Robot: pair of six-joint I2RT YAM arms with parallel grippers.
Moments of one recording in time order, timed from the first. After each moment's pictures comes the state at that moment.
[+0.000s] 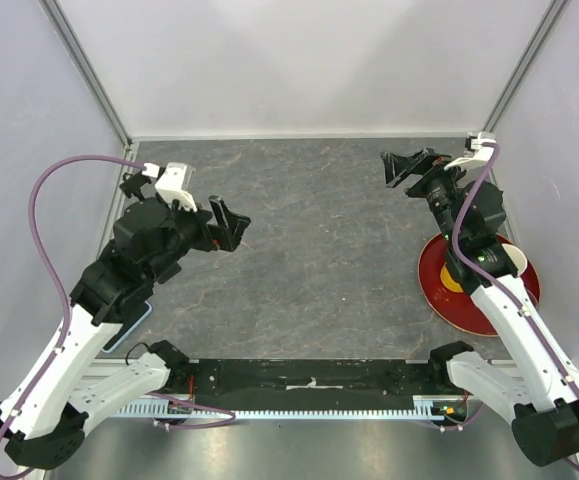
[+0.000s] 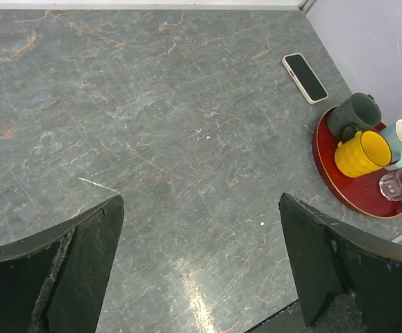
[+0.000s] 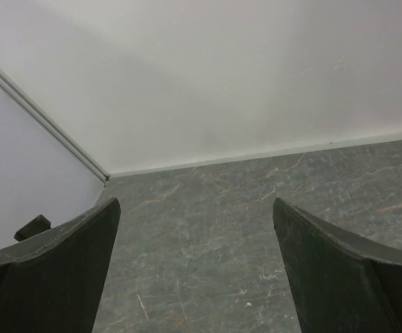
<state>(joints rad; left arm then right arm) -0.61 0.82 1.17 -0.62 -0.11 -0.38 0.30 0.93 0.95 0.12 0.05 0.48</state>
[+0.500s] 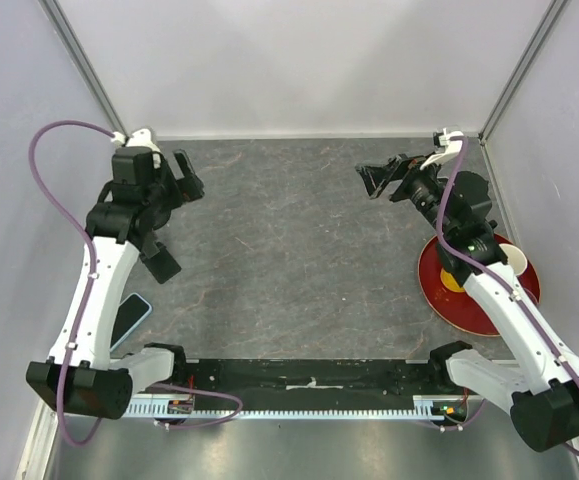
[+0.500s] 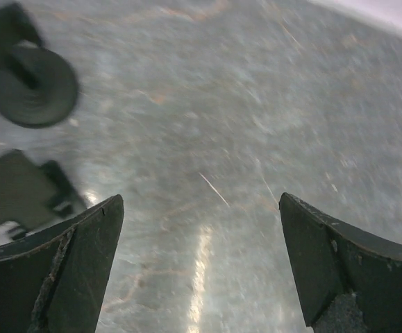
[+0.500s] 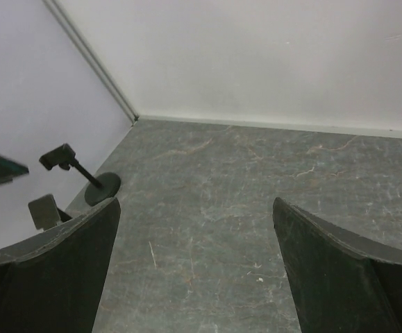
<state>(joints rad) -0.14 1.14 1.29 -0.71 -0.03 -0.38 0.32 1.02 0.97 0.12 -0.16 0.41</state>
